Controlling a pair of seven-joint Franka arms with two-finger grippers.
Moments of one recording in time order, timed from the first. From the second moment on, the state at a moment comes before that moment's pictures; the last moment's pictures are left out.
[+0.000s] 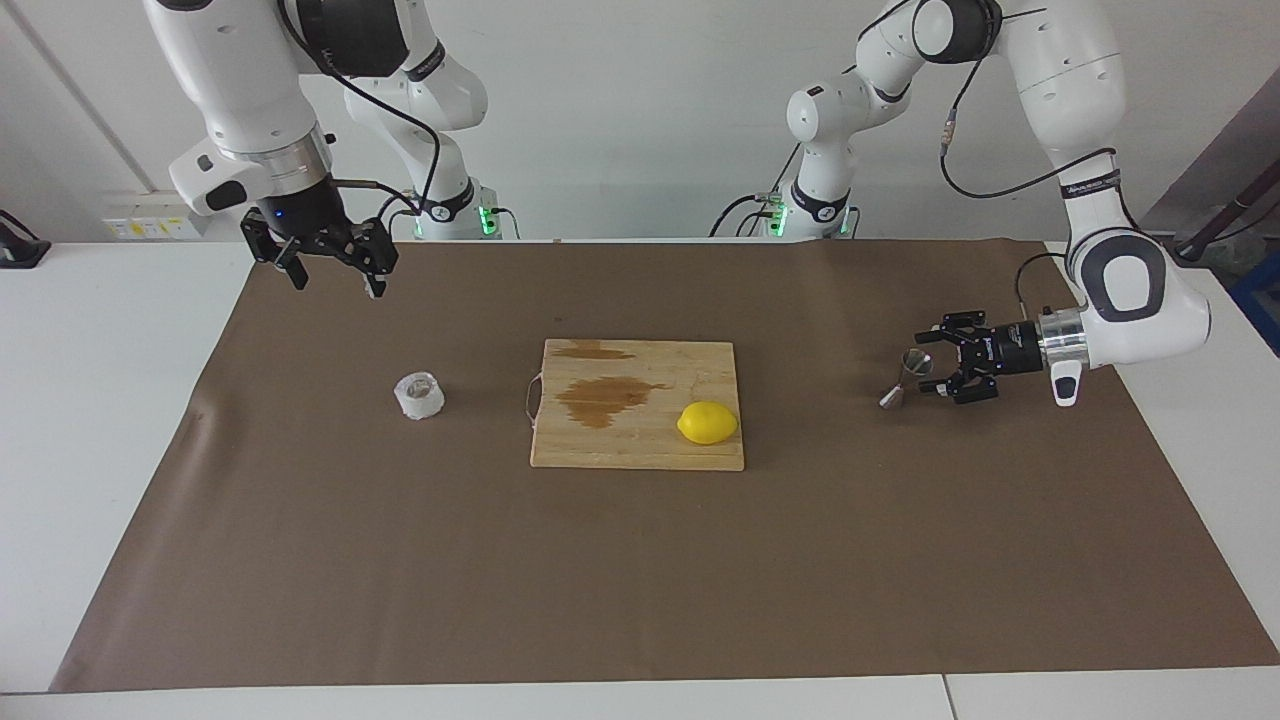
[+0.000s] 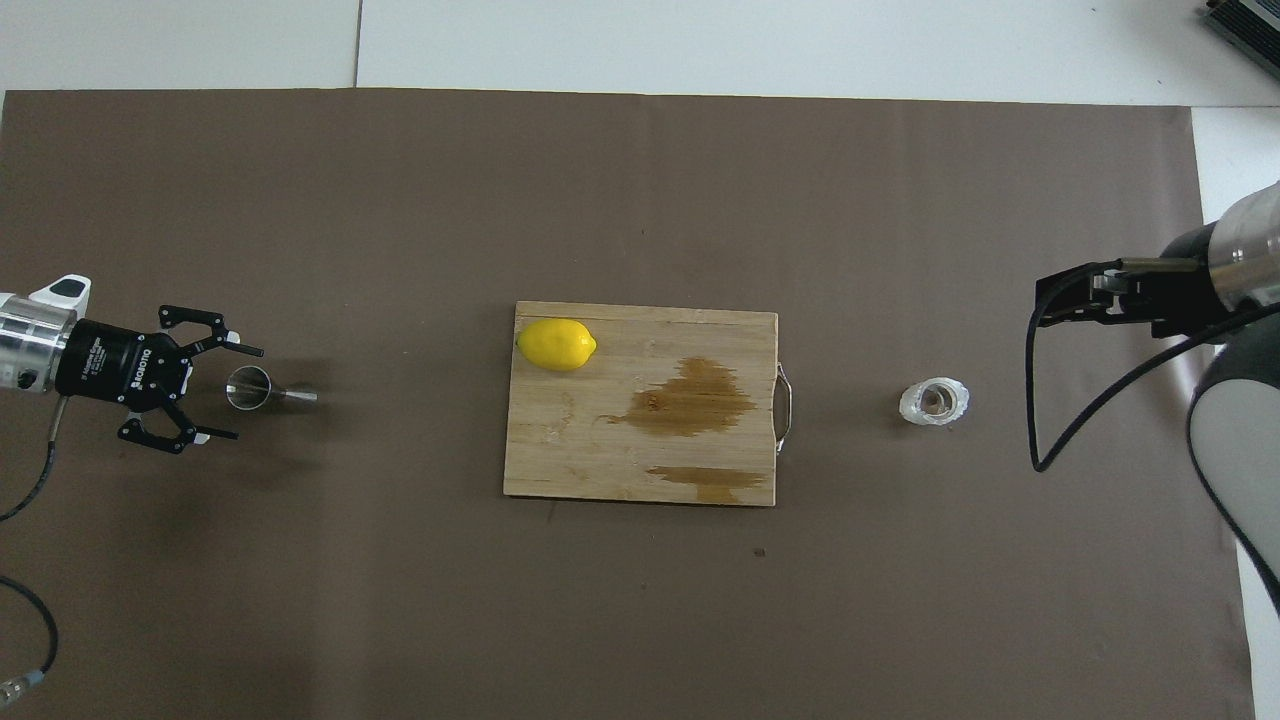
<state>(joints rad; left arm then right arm) 0.34 0.39 -0.01 -1.83 -0.77 1.51 -0.73 0.01 -0.01 0.07 -1.63 -0.04 1.64 0.20</state>
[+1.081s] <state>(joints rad) 0.34 0.39 -0.02 -1.84 -0.80 1.48 -0.73 0.01 -0.01 0.07 -1.63 -0.04 1.64 0.20</state>
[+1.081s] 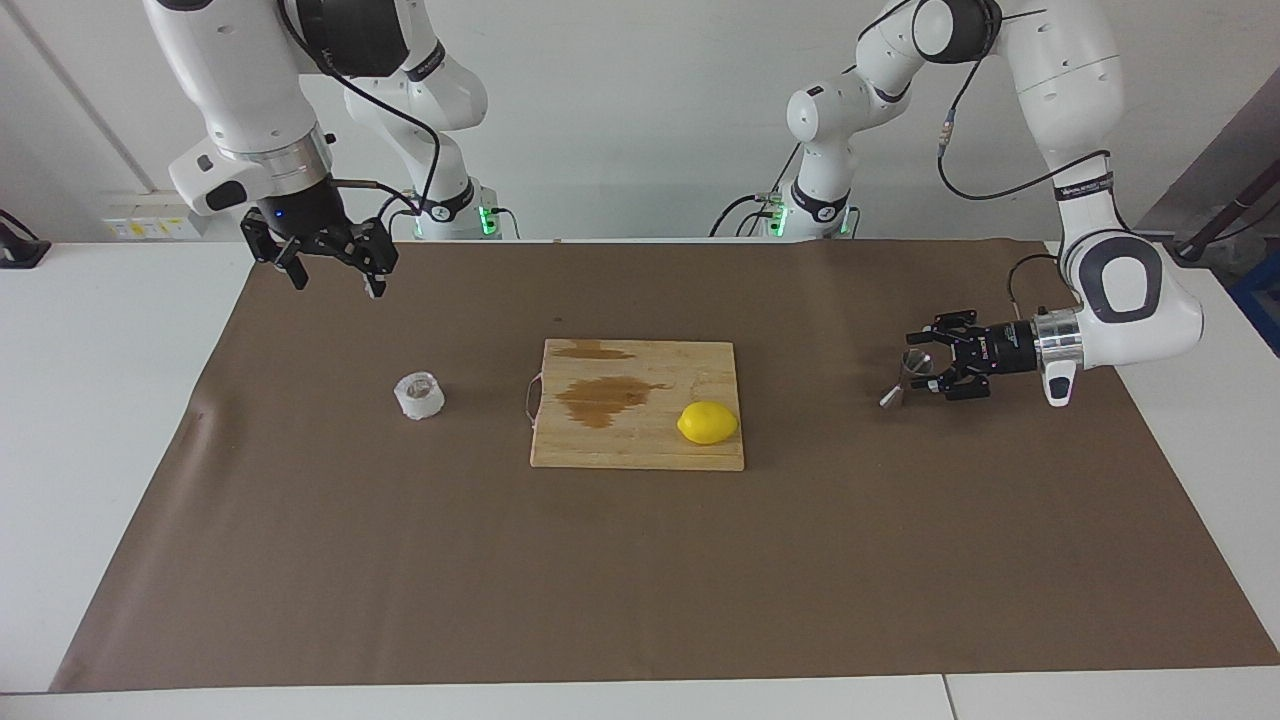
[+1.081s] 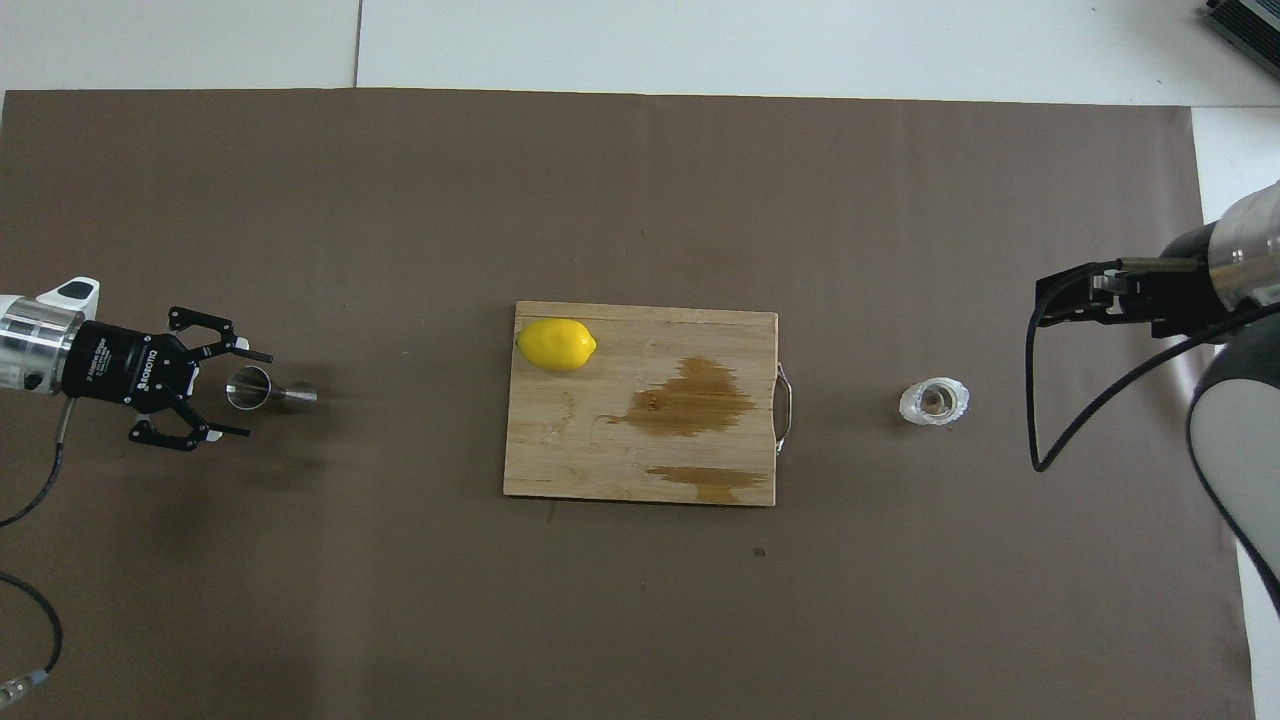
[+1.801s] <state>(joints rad) 0.35 0.39 -0.02 -1.84 -0.80 1.48 -0.73 0.01 -0.01 0.07 -1.63 -0.04 1.64 0.20</state>
